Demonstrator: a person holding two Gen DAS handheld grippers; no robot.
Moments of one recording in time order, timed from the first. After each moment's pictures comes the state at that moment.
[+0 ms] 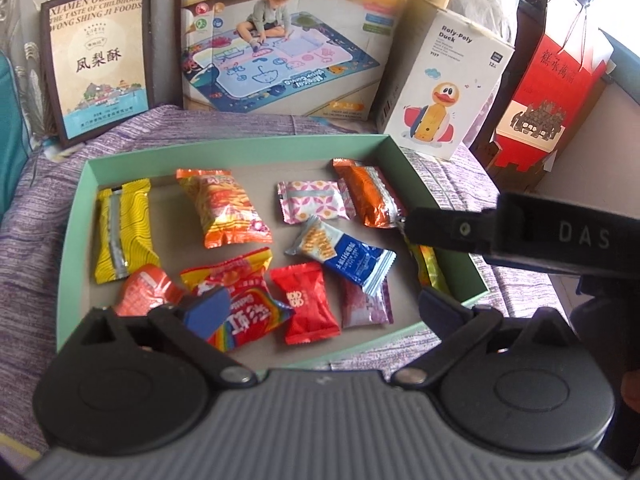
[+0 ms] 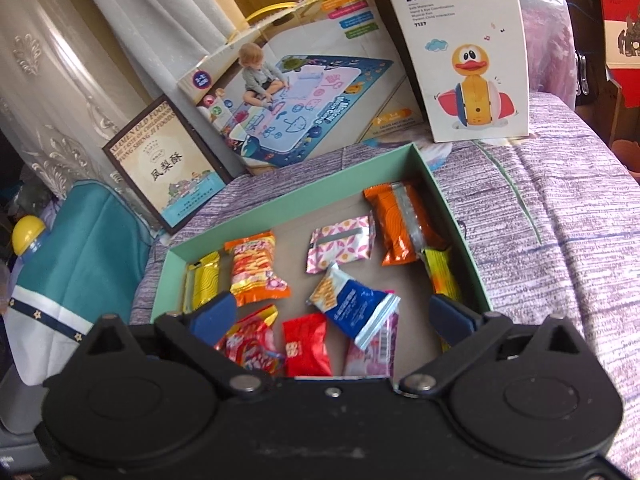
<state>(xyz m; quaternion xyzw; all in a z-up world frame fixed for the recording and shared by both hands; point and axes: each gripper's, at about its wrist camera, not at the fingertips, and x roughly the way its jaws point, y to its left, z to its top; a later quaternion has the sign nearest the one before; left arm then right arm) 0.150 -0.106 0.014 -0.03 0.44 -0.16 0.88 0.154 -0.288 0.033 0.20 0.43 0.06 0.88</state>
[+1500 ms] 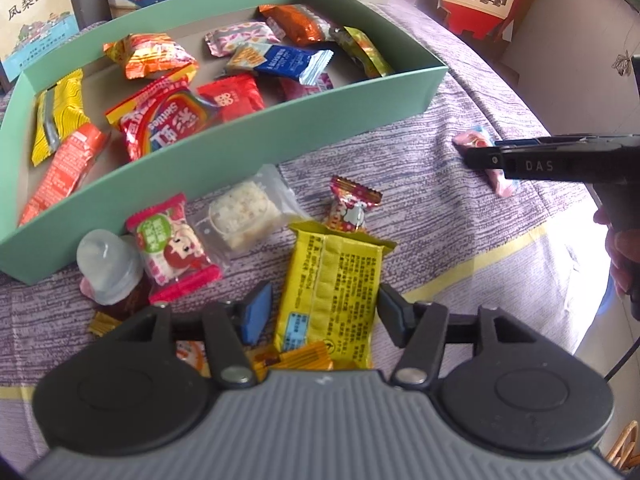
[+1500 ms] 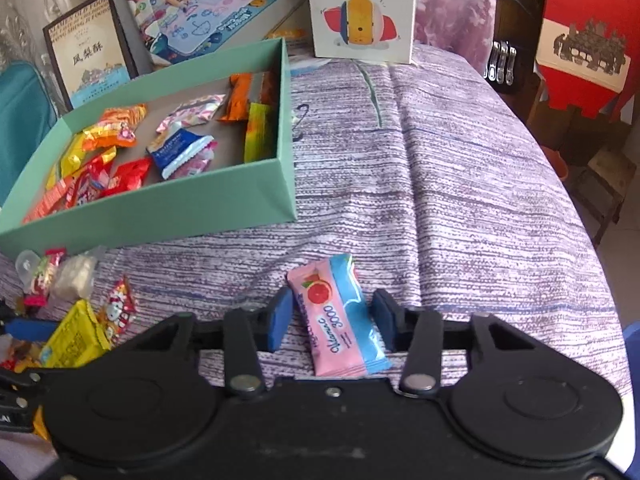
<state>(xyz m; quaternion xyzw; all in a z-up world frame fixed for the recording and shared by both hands) 0.063 -0.126 -0.078 0.08 0.52 -0.24 0.82 0.067 -0.346 -0.060 0.03 0.47 -0.02 0.88</state>
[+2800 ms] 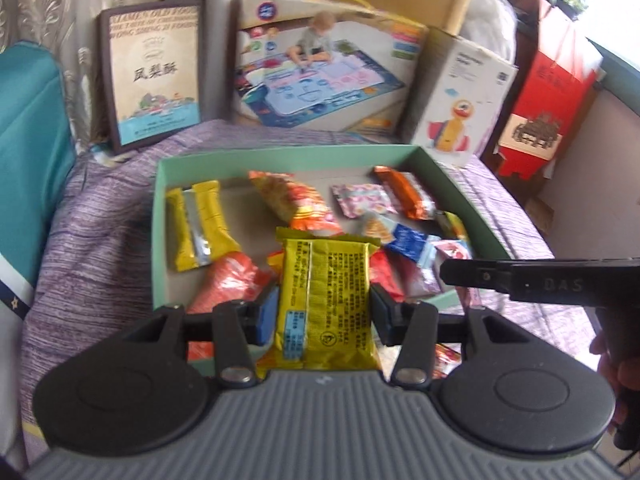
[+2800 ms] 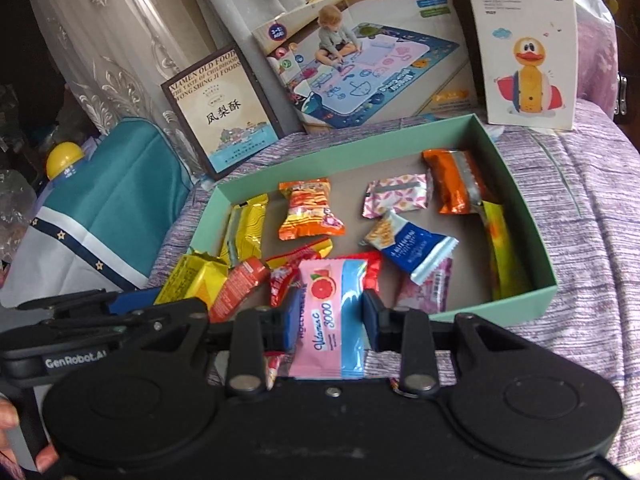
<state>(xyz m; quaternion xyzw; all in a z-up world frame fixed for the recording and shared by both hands) 0.120 -0.018 0.014 -0.03 0.41 -0.16 0.90 0.132 -0.229 0.028 0.15 0.43 0.12 0.88</state>
